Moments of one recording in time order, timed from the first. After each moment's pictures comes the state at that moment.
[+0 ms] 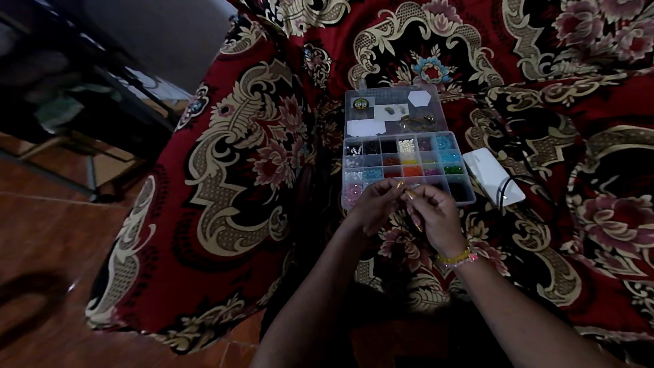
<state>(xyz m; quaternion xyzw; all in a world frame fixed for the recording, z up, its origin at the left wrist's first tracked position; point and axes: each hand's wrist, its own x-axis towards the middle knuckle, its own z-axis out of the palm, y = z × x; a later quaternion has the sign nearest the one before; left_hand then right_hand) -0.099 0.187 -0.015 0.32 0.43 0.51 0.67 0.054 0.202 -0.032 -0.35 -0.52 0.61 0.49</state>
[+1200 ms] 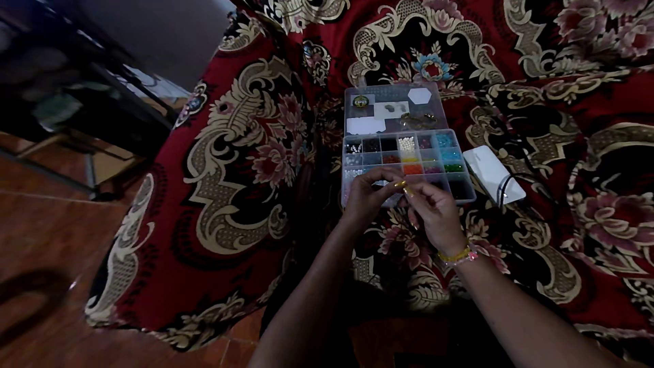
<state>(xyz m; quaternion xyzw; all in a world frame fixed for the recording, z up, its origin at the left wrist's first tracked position) -0.109 0.185 -0.011 0.51 0.49 0.54 0.46 0.057 0.201 -0.031 -0.34 -0.56 0.60 0.46</state>
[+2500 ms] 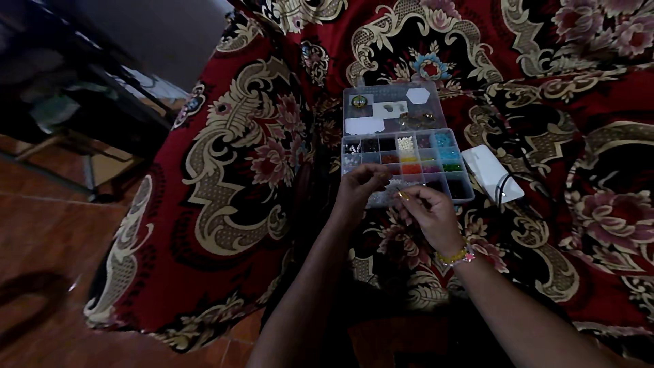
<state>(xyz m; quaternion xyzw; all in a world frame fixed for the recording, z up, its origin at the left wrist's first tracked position) -0.119 0.186 -0.002 0.42 0.54 0.54 0.49 0.056 0.199 -0.032 -0.32 -0.60 0.56 0.47</state>
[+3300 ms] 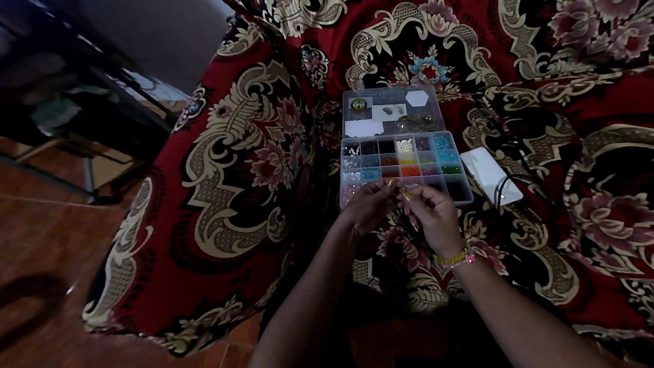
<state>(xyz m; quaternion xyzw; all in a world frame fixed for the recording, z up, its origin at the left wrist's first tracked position) -0.108 0.188 -0.013 0.27 0.40 0.50 0.72 0.055 0.199 -0.032 -0.35 -0.55 0.57 0.50</state>
